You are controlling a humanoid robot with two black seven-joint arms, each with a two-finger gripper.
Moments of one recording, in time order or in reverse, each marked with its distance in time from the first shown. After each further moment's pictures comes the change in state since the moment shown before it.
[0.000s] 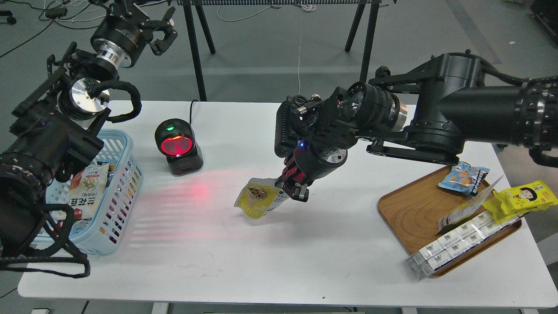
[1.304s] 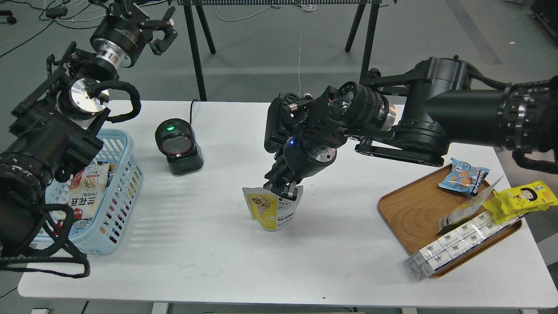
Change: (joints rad) left arm 0.000 0.003 0.000 0.000 0.000 -0.007 0.000; right arm -0.008 0.007 0.029 -0.024 0.048 -0.003 0.000
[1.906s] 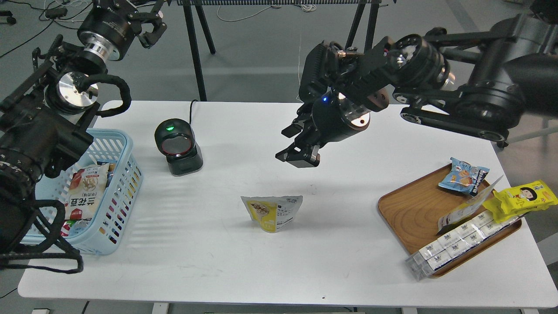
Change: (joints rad) left arm -0.027 0.035 -0.001 0.003 0.001 0.004 0.004; right arm 0.112 -0.294 0.100 0.164 0.126 0.007 0.000
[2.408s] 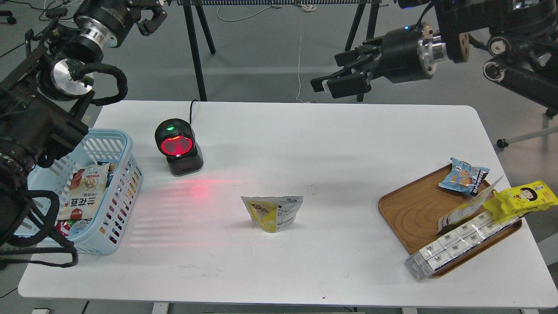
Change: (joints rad) left arm -0.082 0.022 0.061 -0.018 0.131 -0.016 0.007; right arm -0.195 -0.218 0.271 -0.172 0.251 -0.002 0.000
